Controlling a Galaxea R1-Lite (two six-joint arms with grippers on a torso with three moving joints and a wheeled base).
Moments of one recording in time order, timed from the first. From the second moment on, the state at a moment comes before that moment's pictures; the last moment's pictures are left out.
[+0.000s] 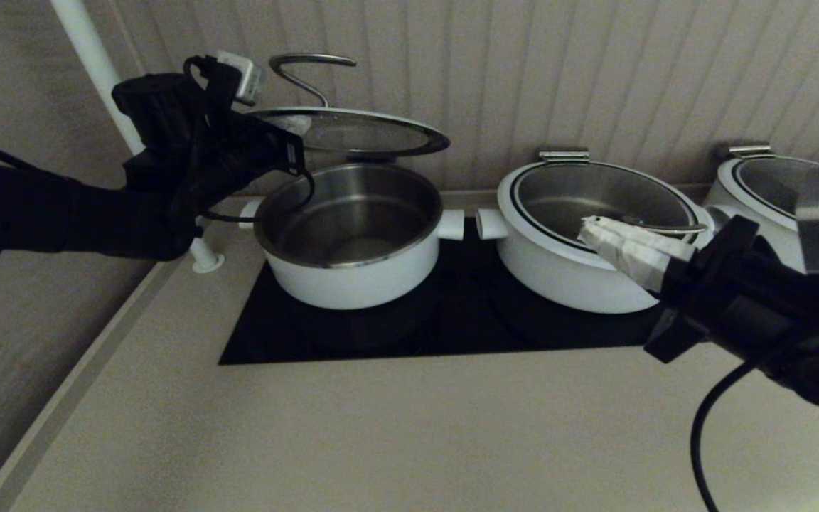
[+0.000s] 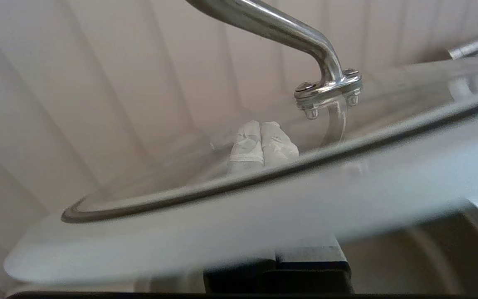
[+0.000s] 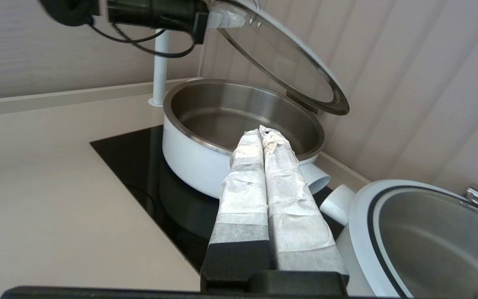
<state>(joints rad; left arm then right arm) -0.17 2.04 -1.48 -0.77 -0.22 0.16 0.54 1.45 -0.46 -1.27 0.29 -0.27</state>
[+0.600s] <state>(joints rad) -0.17 2.08 -1.60 -0.77 -0.20 0.16 0.53 1.37 -0.42 -1.24 0.28 -0.28</state>
